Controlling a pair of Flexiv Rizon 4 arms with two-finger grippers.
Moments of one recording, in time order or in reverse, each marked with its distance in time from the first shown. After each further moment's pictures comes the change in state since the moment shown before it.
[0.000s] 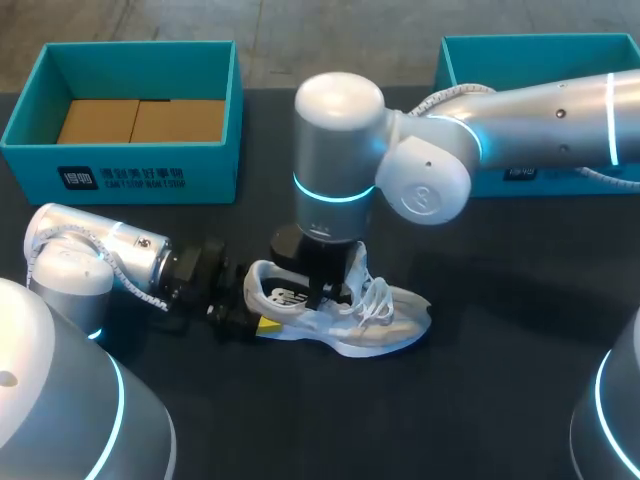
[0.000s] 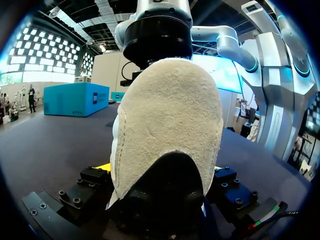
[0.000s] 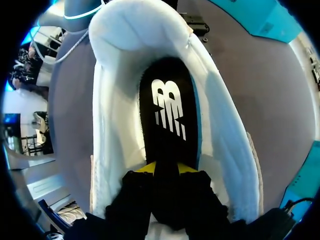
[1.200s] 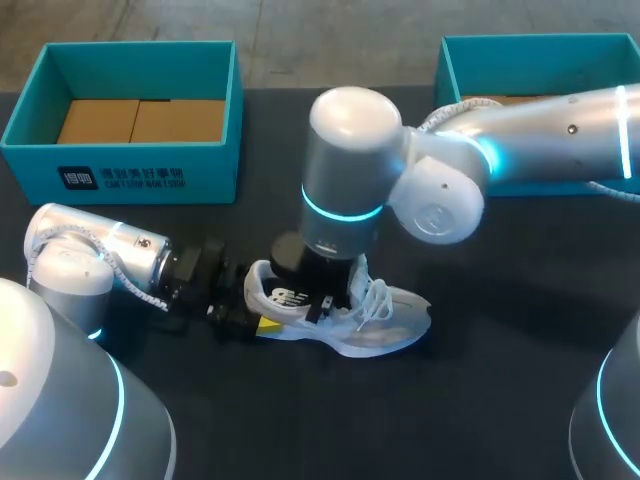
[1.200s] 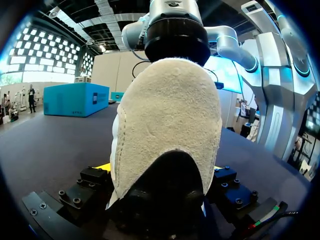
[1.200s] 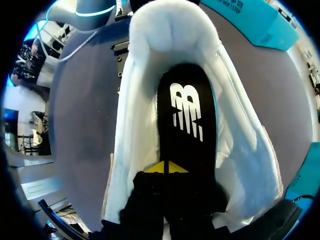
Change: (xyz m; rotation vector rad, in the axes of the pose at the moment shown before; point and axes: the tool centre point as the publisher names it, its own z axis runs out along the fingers) left arm 0.000 0.000 0.000 0.000 0.000 0.001; right arm 0.015 0.001 0.002 -0.093 -0.047 -0.022
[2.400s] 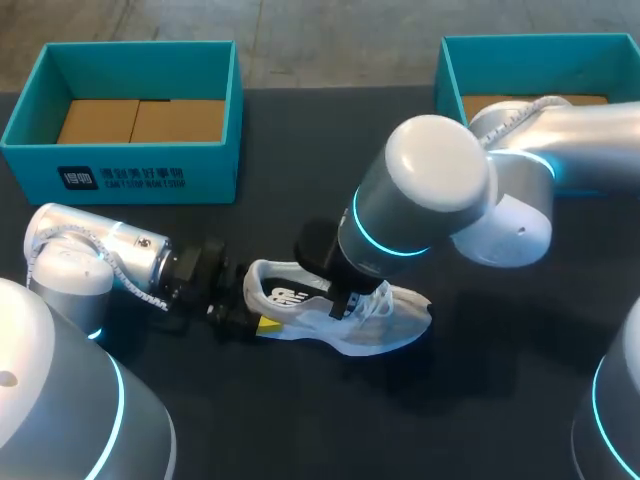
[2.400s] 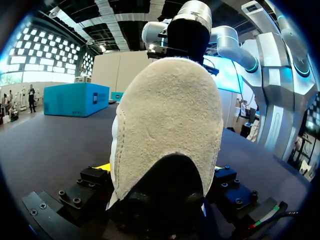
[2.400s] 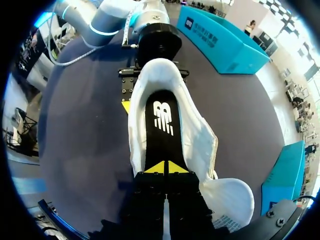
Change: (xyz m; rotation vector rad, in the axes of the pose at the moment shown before) left arm 0.000 0.000 0.000 0.000 -0.001 -0.001; right arm -0.018 -0.007 -0.054 -0.205 -0.232 -0.039
